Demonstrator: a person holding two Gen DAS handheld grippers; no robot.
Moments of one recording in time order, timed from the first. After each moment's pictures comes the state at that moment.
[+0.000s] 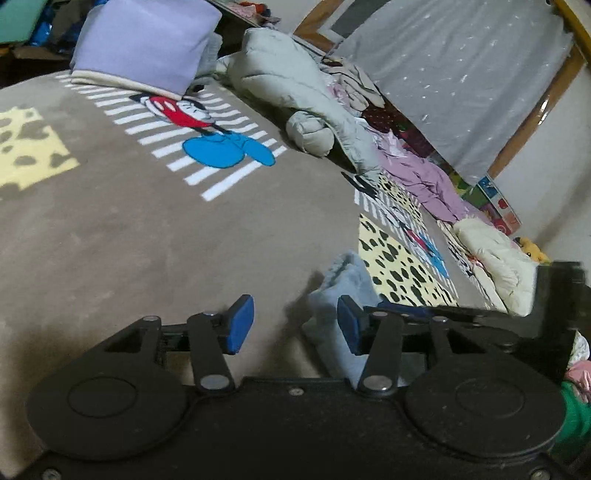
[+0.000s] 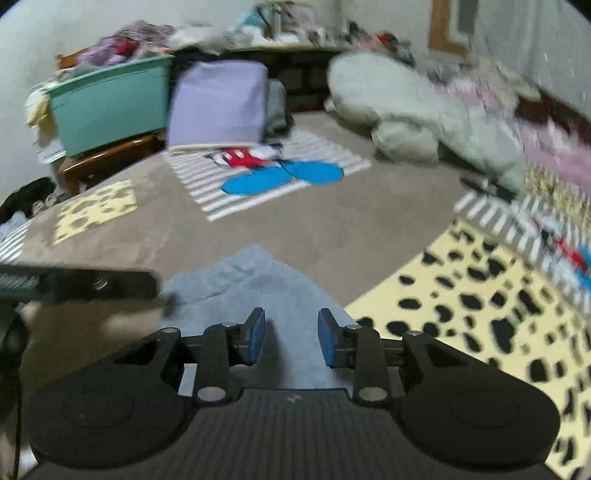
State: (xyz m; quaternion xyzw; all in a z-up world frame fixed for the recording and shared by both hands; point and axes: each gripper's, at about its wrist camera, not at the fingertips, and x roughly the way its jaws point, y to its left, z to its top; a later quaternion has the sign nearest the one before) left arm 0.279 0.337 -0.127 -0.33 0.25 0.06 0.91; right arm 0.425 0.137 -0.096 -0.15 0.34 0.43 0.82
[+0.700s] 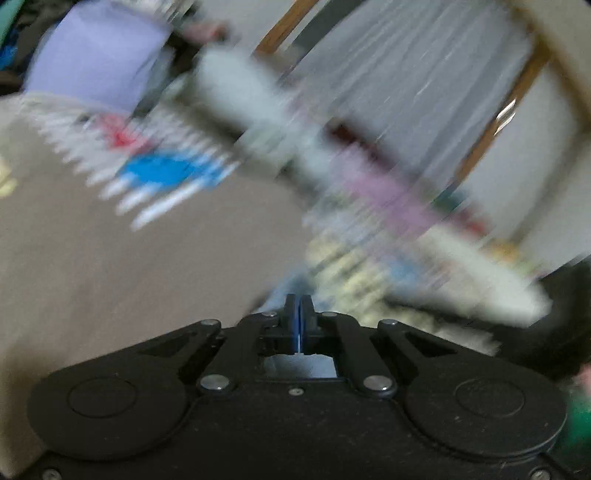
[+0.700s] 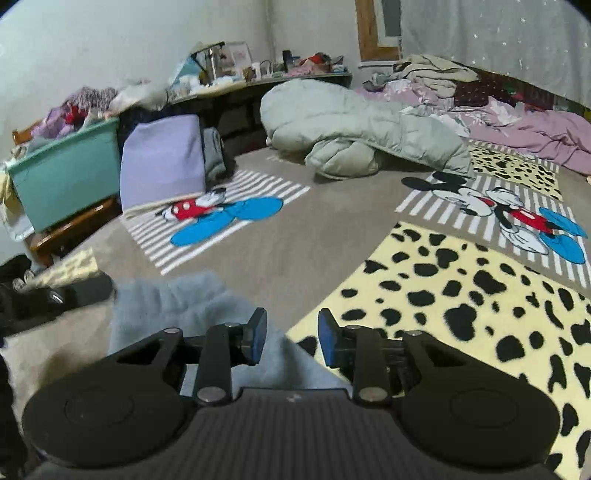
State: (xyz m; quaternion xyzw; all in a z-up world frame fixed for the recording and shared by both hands) left arm 0.306 0.313 -0.131 -0.30 0.23 0.04 0.92; right arm 0.446 0.092 -0.084 -0.05 0.31 0.39 0.87
